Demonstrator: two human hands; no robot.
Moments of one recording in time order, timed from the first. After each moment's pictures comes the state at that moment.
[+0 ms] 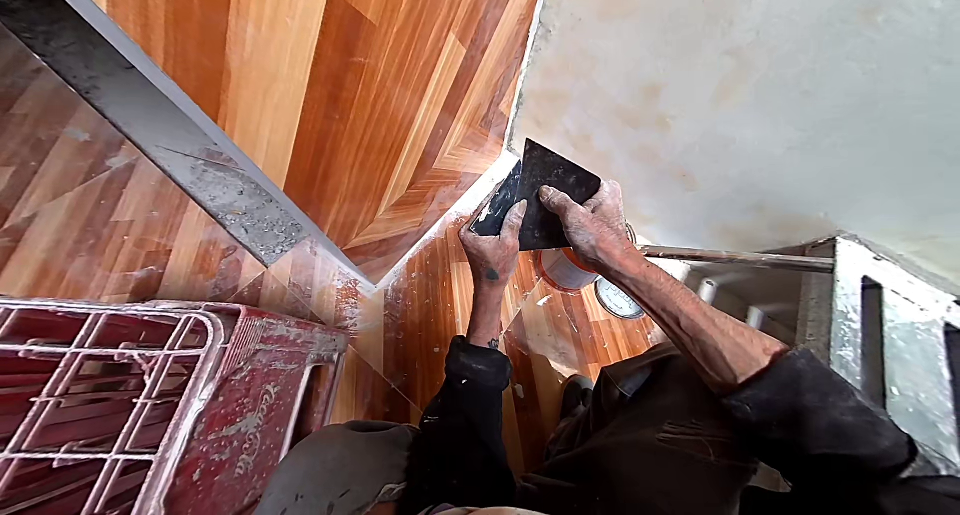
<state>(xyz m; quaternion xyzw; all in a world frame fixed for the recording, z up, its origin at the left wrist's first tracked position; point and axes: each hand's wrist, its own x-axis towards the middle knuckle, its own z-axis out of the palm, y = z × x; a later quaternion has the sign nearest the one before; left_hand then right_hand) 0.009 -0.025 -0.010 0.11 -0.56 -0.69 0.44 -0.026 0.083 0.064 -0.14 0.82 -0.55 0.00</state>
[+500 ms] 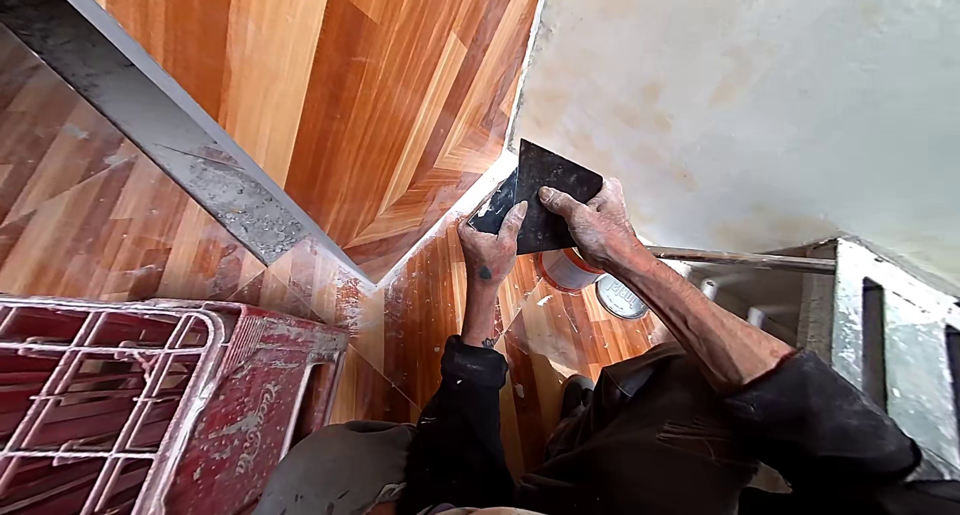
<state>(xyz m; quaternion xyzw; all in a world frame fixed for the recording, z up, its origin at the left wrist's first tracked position) 0.007 -0.037 -0.010 0.09 -0.58 -0.70 0.41 -0.029 0.086 0.068 -0.15 0.79 -0.59 0.06</state>
